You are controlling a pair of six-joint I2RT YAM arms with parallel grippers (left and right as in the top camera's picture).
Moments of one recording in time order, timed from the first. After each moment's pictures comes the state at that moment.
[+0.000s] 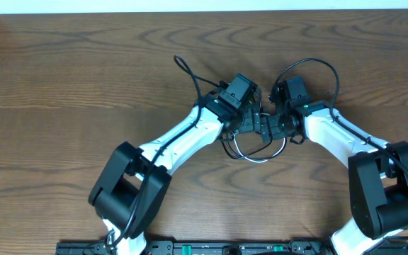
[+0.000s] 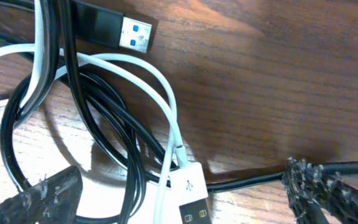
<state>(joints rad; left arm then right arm) -0.68 1.90 1.32 -0.57 0.08 -0.73 0.30 1.80 1.01 -0.49 -0.03 0.08</state>
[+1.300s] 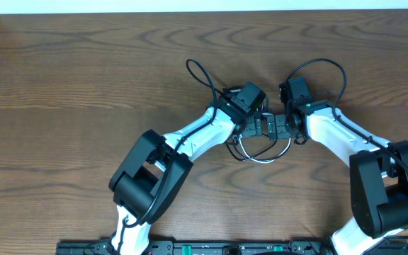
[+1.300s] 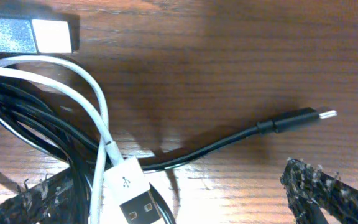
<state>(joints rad) -0.71 2.04 1.35 -0.55 -0.02 -0.78 0.28 1.80 1.00 -0.53 0.14 0.20</state>
